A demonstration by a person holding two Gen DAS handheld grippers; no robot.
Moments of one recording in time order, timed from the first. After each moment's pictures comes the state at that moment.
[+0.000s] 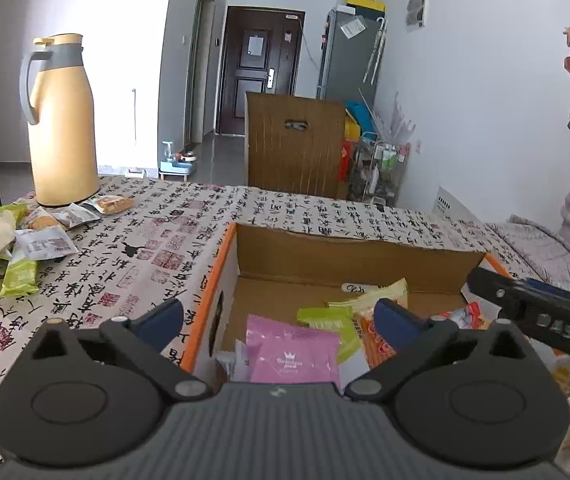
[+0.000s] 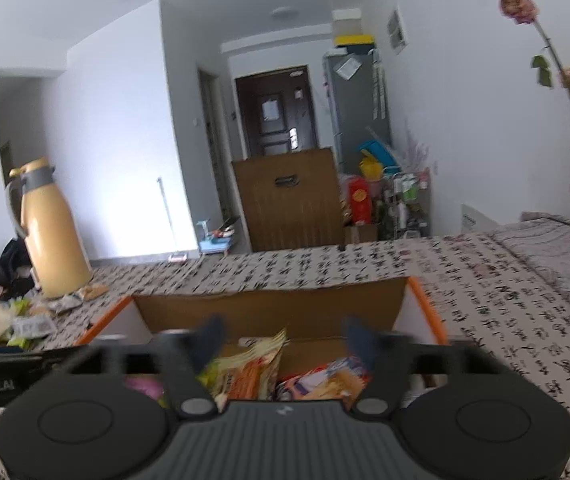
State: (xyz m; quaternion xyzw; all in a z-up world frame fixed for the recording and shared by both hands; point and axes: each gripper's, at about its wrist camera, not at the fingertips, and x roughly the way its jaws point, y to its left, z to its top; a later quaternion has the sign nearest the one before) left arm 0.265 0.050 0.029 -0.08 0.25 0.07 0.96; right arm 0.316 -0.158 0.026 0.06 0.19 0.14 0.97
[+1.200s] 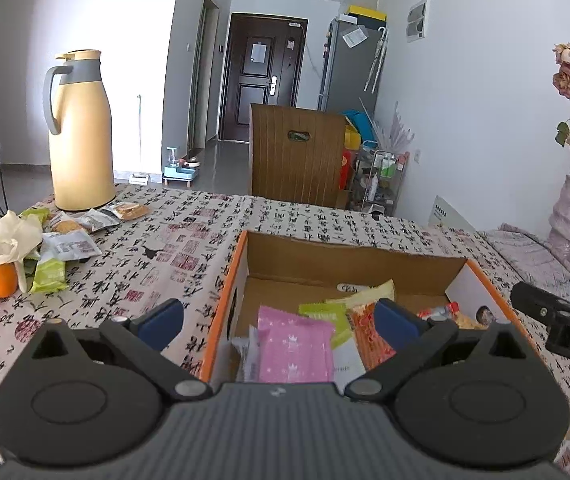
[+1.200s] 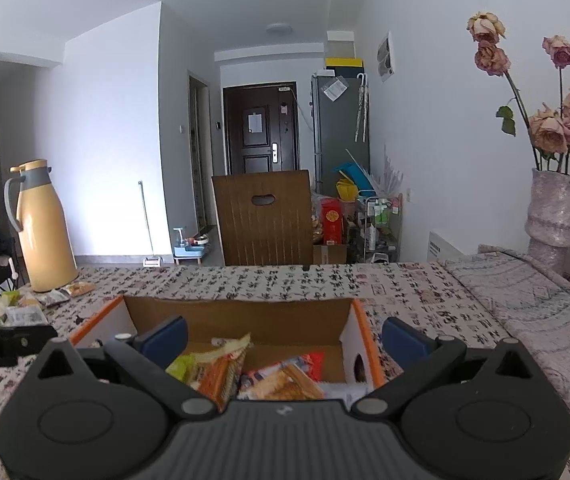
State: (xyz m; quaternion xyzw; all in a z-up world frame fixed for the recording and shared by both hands) left arm 0.216 0.048 0.056 -0.08 0.24 0.08 0.96; right arm 0.255 -0.182 0.059 0.01 0.18 0.11 0.98
